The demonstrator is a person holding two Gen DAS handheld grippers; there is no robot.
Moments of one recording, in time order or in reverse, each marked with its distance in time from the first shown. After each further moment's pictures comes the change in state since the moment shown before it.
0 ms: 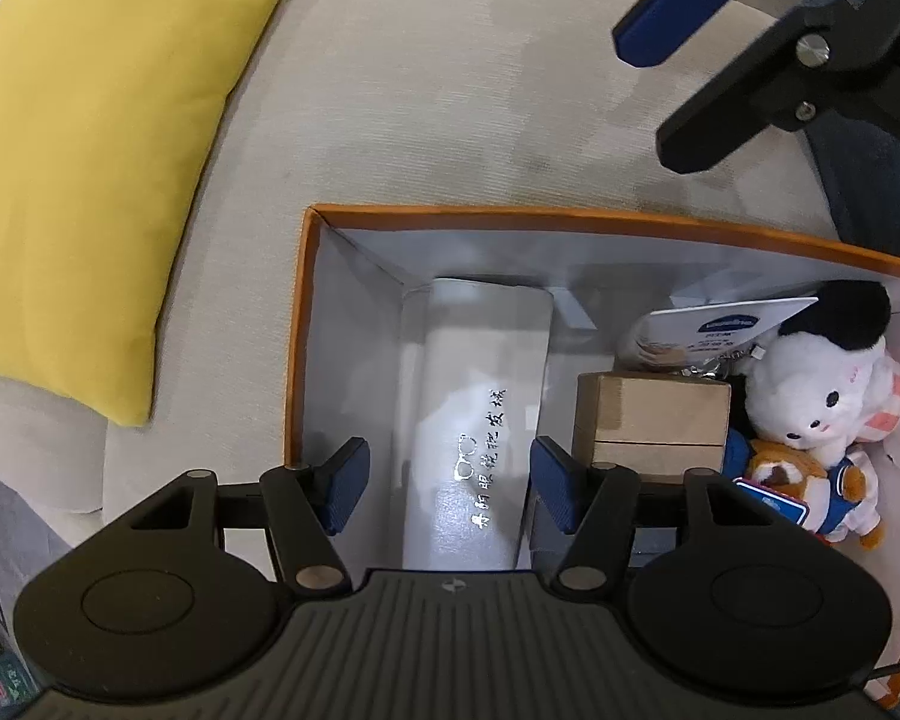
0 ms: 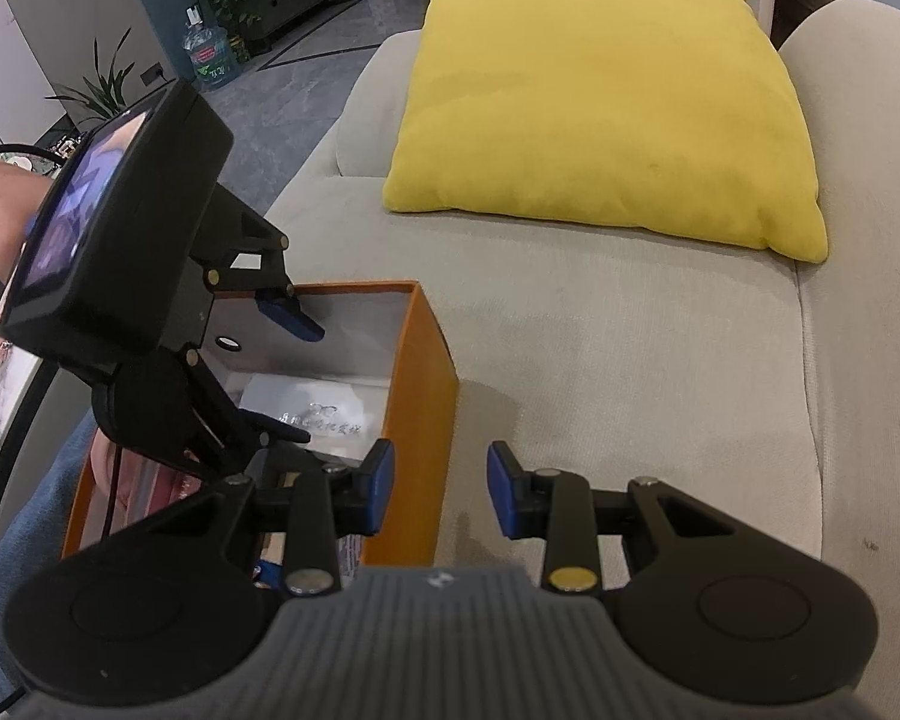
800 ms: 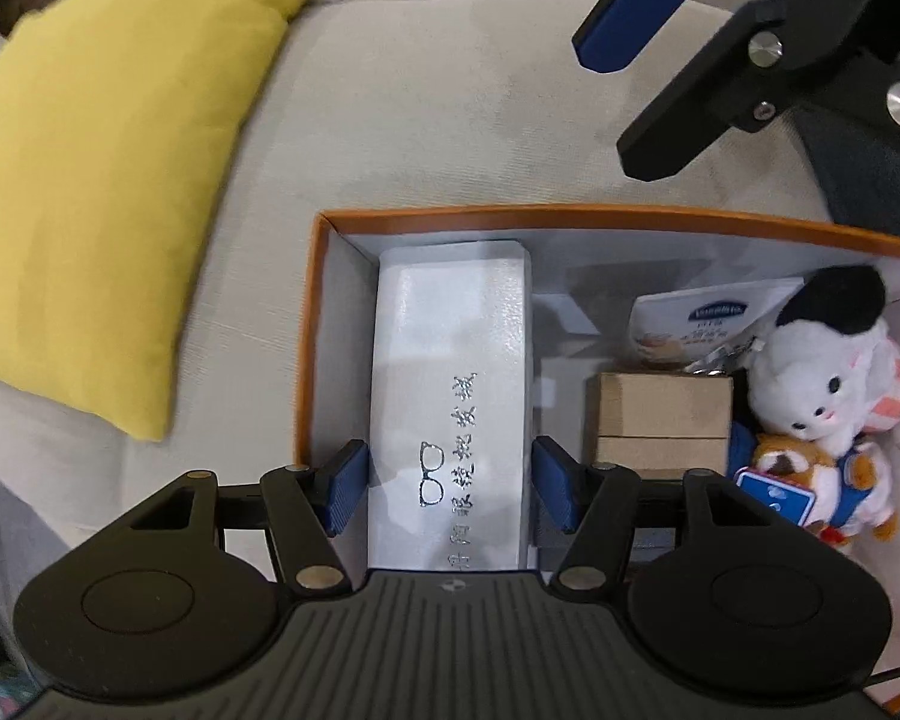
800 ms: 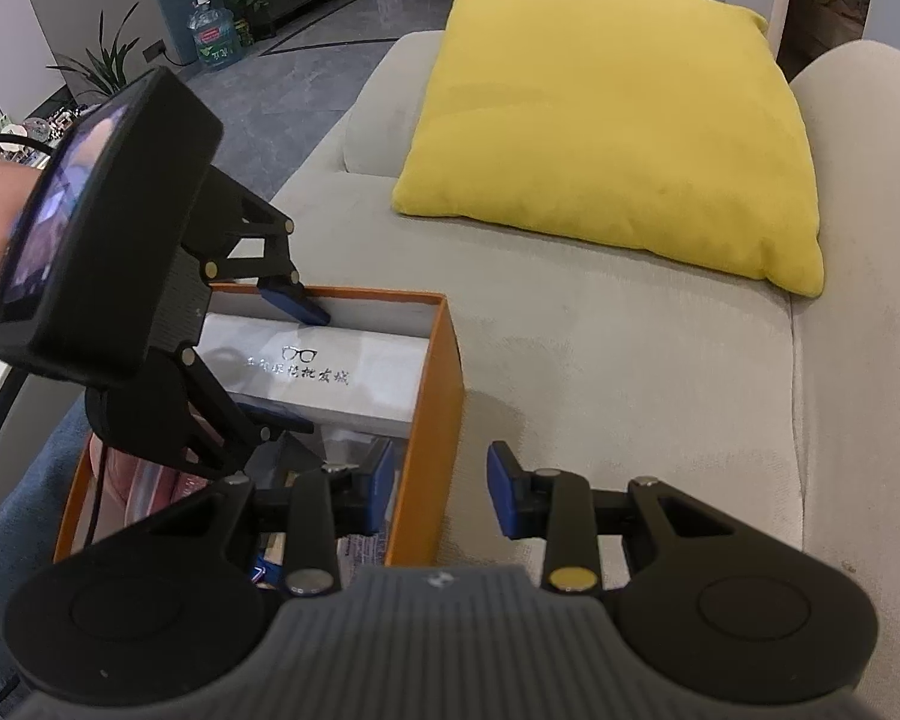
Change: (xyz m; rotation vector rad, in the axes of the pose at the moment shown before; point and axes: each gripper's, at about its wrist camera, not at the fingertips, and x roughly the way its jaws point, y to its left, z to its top) left arm -0.008 -0.002 -0.010 0.019 -0.065 0.017; right arm -0.012 0.023 -0.001 -0.063 0.000 -0.049
